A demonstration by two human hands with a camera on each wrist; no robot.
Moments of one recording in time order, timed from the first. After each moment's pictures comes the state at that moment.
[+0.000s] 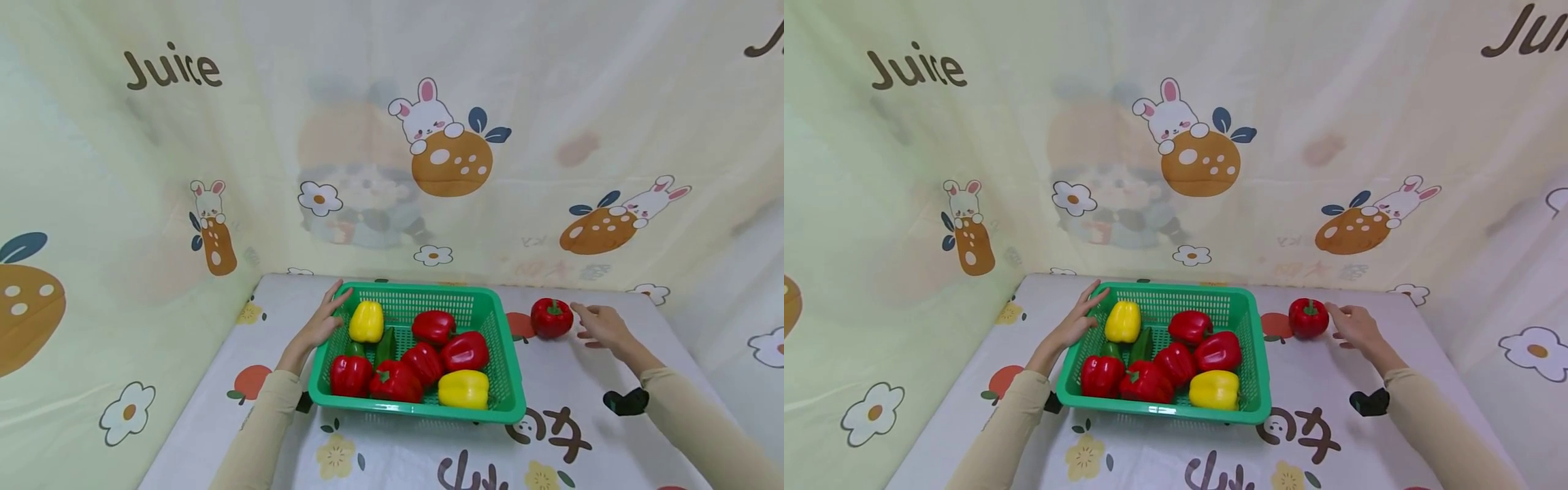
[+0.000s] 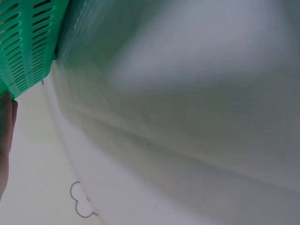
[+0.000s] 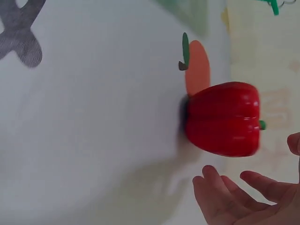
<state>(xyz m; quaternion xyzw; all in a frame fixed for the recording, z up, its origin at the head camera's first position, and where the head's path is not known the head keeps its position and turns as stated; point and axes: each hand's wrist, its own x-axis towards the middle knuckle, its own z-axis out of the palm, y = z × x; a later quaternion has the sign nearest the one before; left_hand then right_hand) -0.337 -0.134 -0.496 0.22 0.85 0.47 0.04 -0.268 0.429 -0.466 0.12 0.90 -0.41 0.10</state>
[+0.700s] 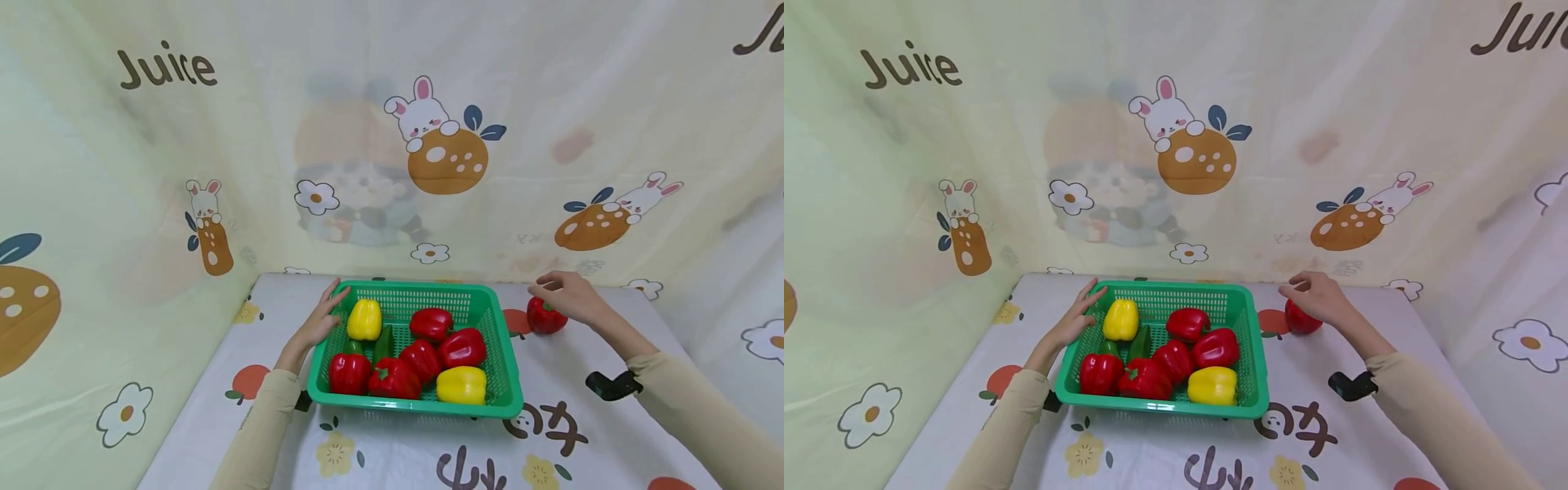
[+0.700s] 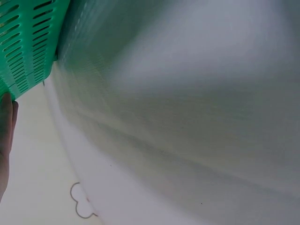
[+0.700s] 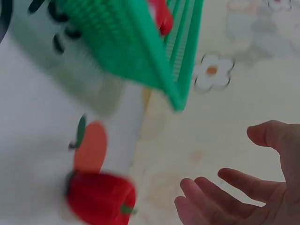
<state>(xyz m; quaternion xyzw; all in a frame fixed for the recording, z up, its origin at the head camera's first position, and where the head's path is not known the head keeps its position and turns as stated) -0.334 -0.133 -0.491 0.21 0.85 0.47 0.05 -0.255 0.347 -0.381 -0.04 0.95 -0.30 0.02</state>
